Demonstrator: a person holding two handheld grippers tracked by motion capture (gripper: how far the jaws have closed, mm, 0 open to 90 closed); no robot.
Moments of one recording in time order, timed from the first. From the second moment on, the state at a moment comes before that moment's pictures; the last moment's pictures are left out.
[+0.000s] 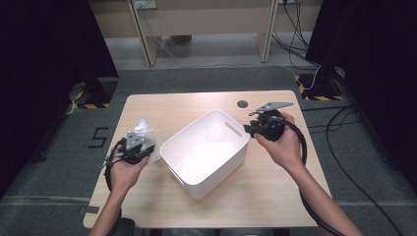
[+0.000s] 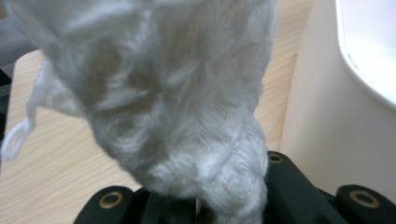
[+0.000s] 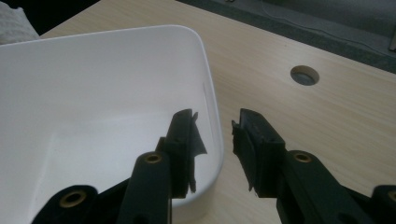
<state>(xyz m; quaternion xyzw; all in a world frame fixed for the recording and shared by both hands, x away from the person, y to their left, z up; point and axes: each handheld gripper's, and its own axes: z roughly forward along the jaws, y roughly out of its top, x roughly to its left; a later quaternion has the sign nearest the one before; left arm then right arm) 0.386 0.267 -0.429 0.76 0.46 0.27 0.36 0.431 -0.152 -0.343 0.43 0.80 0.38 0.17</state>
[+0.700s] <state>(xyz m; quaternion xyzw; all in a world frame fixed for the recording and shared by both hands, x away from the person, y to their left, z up) 0.356 0.245 -0.437 0.82 0.36 0.25 0.37 0.408 -0.138 -0.391 0.40 0.84 0.34 0.12</state>
